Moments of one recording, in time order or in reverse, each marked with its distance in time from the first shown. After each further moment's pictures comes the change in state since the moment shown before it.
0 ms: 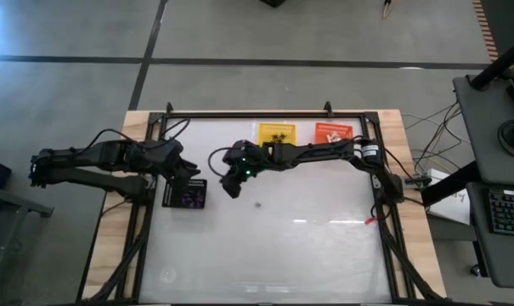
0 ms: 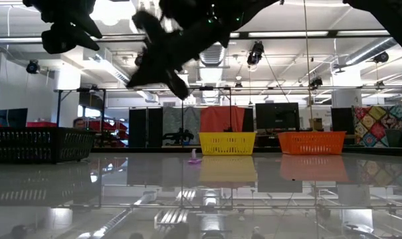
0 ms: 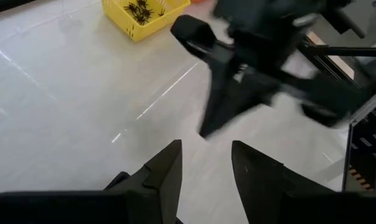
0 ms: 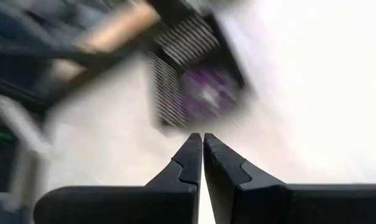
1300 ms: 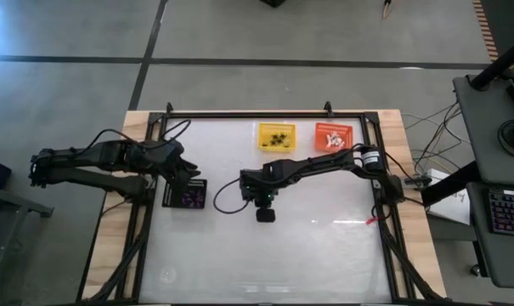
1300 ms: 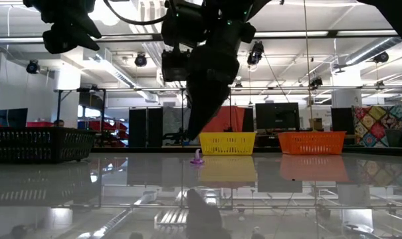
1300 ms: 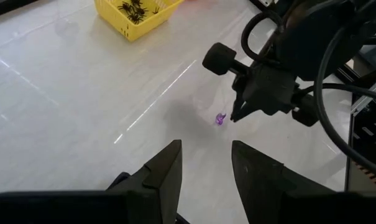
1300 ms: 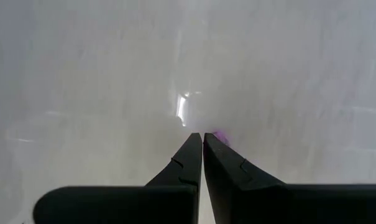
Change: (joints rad) left arm 0.000 0.002 -0.002 0.000 0.016 0.045; right arm 0.112 -0.001 -0.071 -0.551 0.046 -0.484
